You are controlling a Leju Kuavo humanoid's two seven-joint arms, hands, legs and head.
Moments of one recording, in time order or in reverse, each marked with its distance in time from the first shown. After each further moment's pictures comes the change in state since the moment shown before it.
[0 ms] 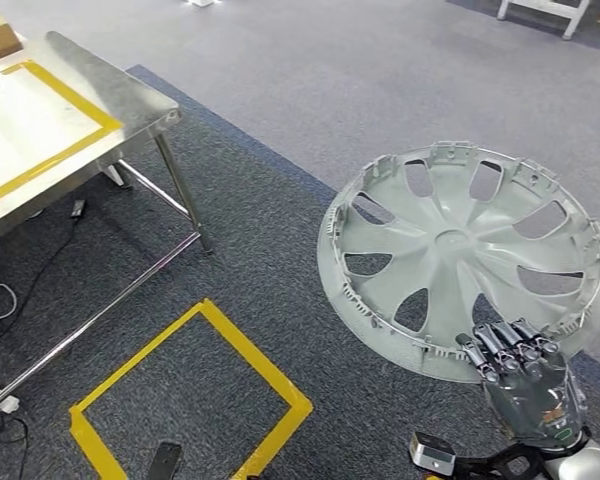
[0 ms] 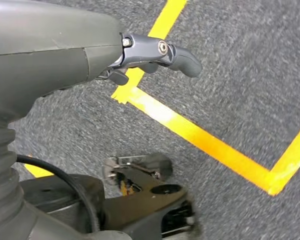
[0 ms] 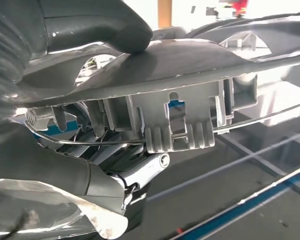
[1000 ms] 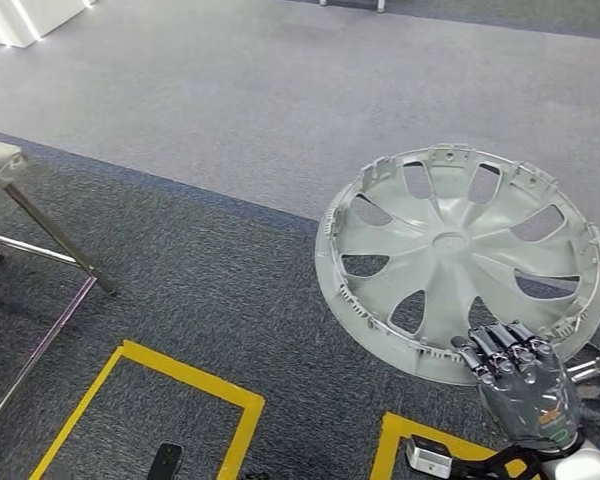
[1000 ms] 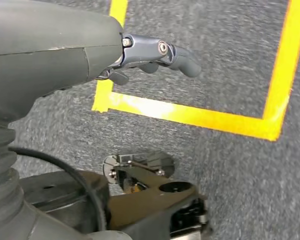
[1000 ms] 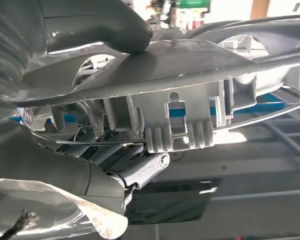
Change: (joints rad) left arm 0.004 -0.008 0.001 0.001 0.000 -0.002 0.000; right arm 0.005 -0.024 0.027 -0.005 0.009 0.001 0.028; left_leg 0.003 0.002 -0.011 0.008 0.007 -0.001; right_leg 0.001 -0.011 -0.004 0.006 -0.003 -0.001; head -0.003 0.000
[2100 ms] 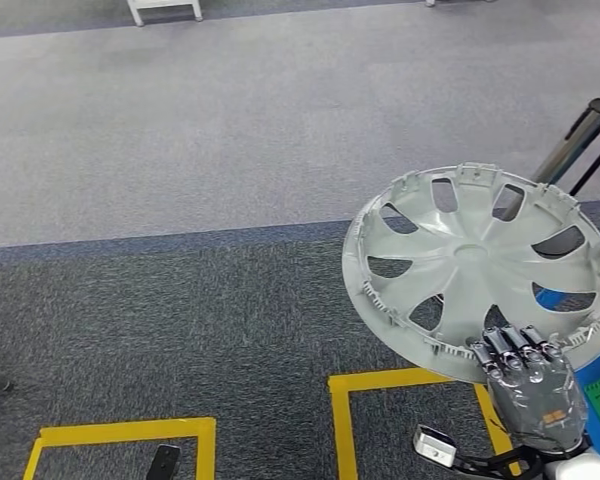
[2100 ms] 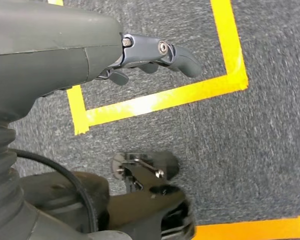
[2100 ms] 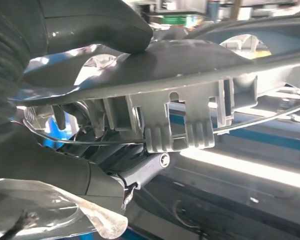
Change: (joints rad) left arm 0.003 -0.004 0.015 0.002 0.019 -0.001 -0.006; right arm 0.032 -0.052 0.010 0.044 0.071 0.000 0.181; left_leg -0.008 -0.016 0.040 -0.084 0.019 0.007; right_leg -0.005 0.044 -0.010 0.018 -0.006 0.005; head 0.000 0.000
